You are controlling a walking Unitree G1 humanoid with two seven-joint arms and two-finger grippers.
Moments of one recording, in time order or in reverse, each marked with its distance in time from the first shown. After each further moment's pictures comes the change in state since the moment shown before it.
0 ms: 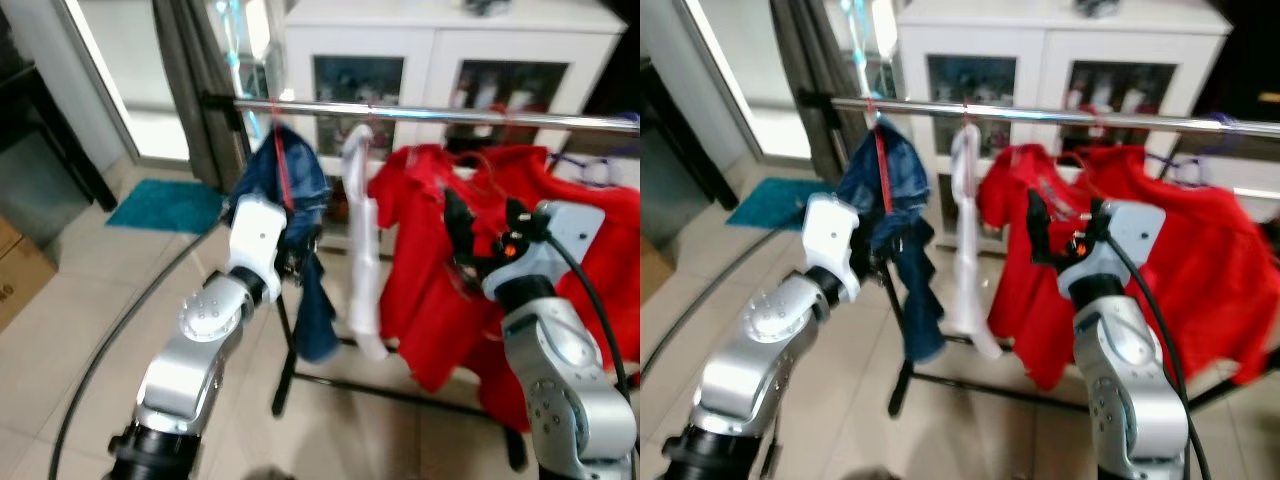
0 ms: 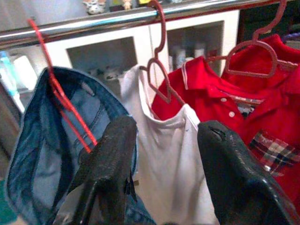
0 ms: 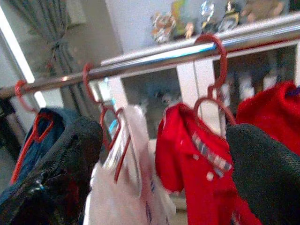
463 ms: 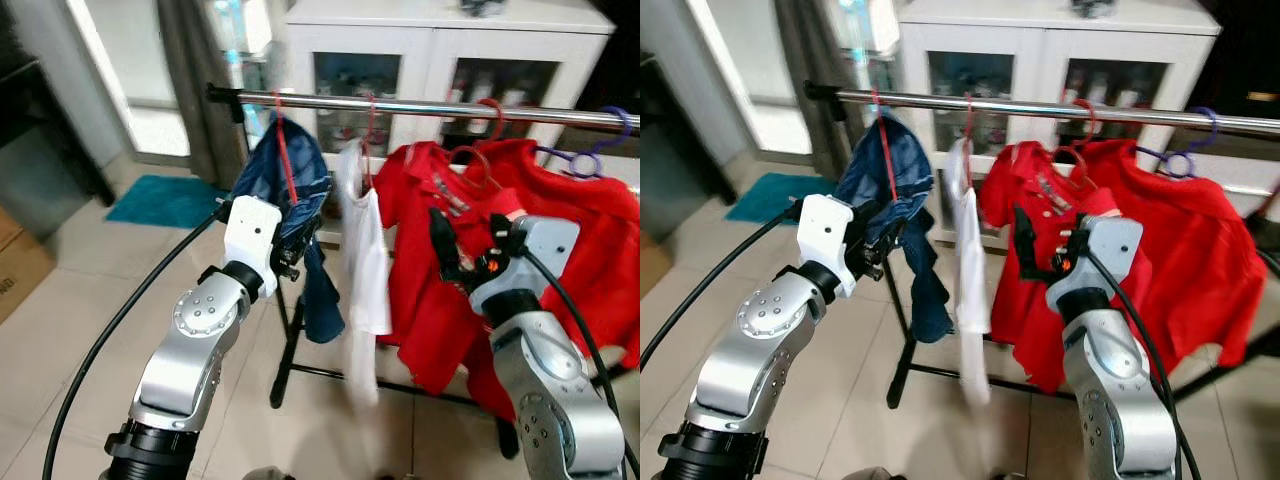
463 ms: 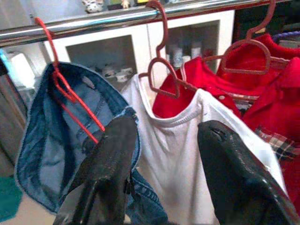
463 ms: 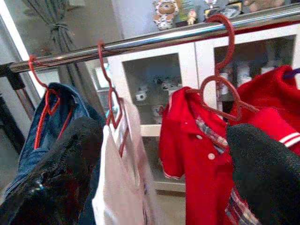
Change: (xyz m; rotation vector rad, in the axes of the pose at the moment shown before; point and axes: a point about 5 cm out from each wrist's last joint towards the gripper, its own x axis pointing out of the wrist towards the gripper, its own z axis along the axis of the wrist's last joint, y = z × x) left arm 0.000 0.002 -0.003 -0.010 0.013 0.007; right arm -0.006 0.002 -0.011 -0.045 0.052 0.003
